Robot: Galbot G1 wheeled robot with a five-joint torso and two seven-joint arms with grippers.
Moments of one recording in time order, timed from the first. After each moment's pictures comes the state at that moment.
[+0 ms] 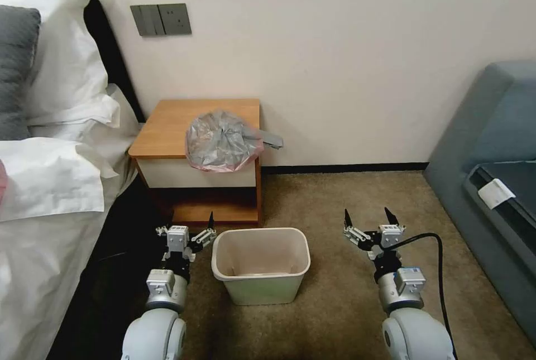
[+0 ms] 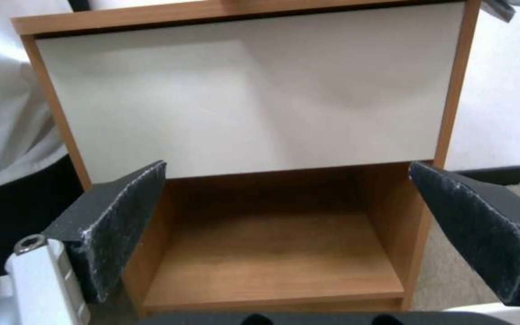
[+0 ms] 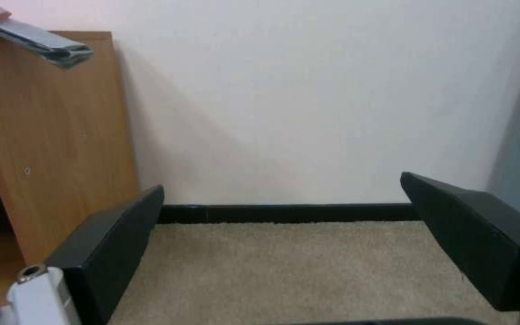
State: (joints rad) left arm 1.55 -1.50 -0.55 -2.00 0.00 0.00 0.00; right arm -1.55 1.50 0.55 2.00 0.00 0.00 0.00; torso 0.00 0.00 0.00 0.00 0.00
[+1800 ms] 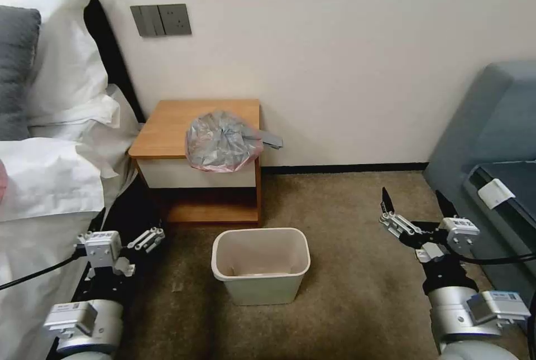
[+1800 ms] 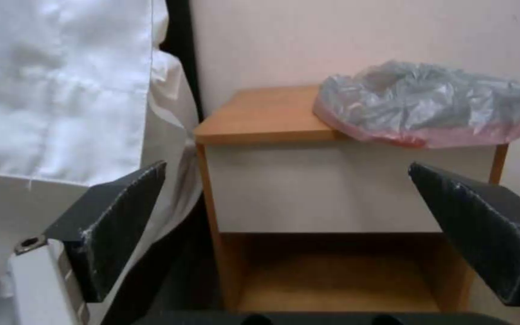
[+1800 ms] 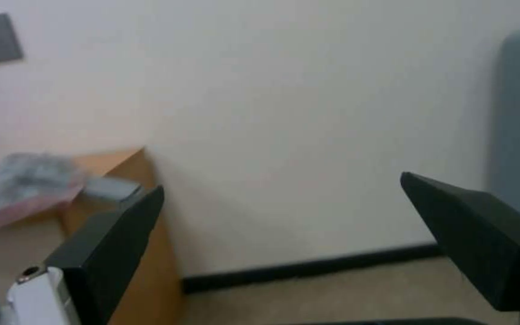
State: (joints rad) left arm 1.85 -1.46 -0.76 -2.41 -0.16 0.07 -0.03; right arm -1.79 1.48 0.63 2.42 0.23 -0.10 0.01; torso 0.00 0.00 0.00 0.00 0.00
